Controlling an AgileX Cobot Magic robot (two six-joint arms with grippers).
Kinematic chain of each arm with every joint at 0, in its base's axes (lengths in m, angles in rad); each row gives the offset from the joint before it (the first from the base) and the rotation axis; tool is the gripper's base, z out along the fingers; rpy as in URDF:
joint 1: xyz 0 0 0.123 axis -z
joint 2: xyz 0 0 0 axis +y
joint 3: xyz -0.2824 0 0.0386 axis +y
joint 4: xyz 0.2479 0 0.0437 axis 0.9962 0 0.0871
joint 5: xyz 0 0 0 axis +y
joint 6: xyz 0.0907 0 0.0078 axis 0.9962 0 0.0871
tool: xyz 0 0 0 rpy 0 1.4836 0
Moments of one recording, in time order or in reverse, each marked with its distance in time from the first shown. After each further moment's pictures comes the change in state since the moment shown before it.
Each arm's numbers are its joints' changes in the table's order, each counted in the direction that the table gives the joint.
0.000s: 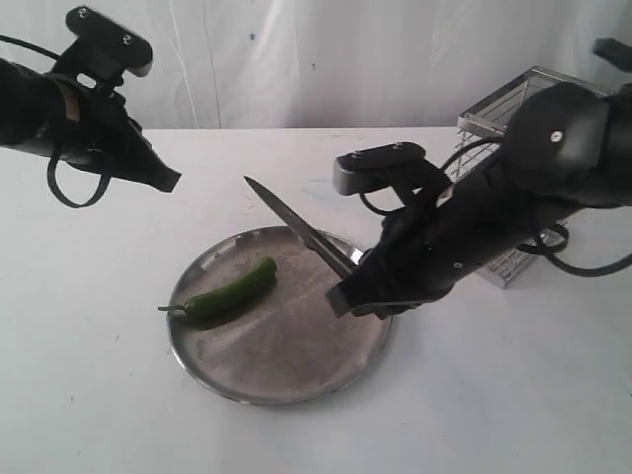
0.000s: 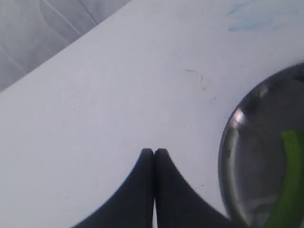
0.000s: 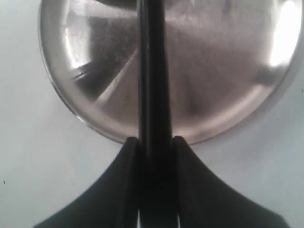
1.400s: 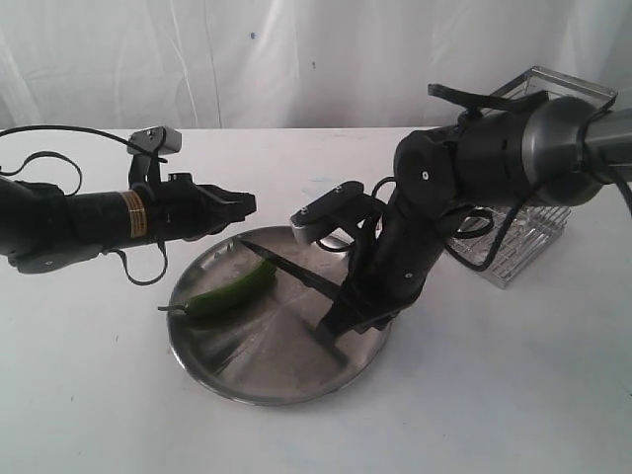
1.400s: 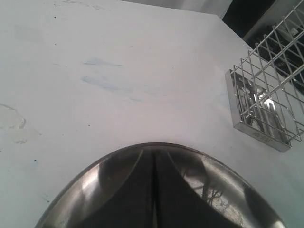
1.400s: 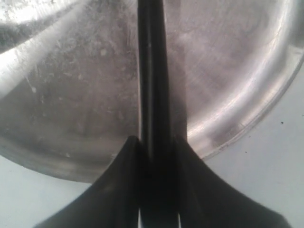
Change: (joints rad) left arm -0.130 0.469 0.082 0.577 -1.114 -0.987; right arm -0.070 0.291 -0.189 -0.357 0.040 0.123
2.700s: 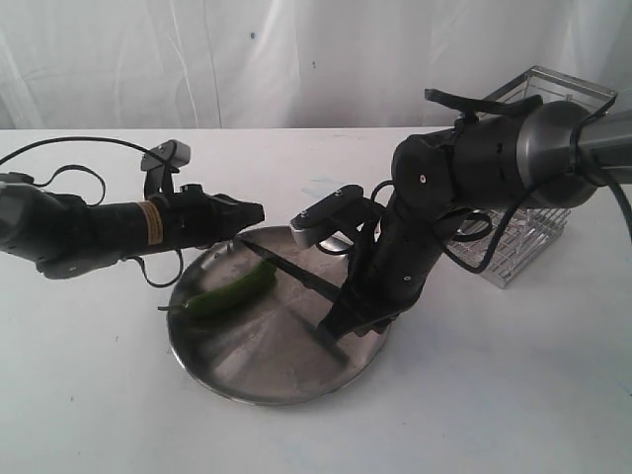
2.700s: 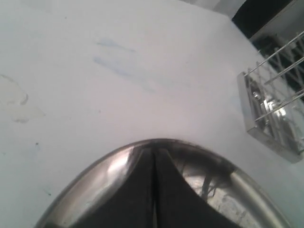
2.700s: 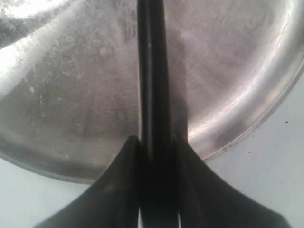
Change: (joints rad) left arm 0.013 0.117 -0.080 -0.009 -0.005 -0.107; right arm 0.000 0.010 0.000 0.000 -0.002 0.000
